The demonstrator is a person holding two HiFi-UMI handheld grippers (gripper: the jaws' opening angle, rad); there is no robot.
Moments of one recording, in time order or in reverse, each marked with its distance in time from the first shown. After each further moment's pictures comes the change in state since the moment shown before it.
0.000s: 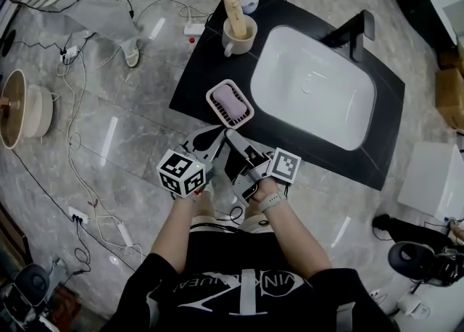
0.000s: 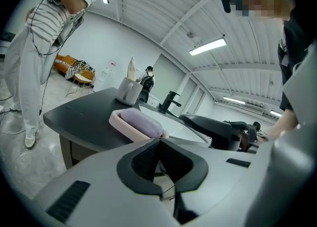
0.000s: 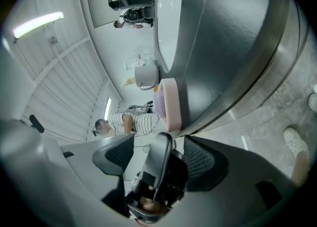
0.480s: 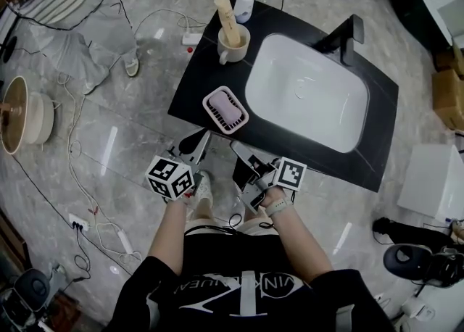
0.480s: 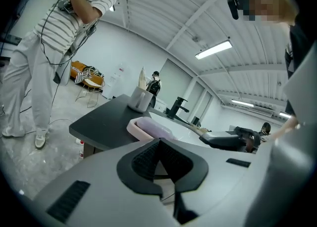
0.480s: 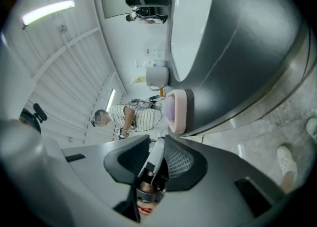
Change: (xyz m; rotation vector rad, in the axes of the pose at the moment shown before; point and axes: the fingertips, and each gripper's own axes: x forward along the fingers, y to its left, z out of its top) left arm -0.025 0.020 0.014 -0.017 -0.052 0.095; right arm -0.032 0.012 0.008 -0.157 0.053 0.015
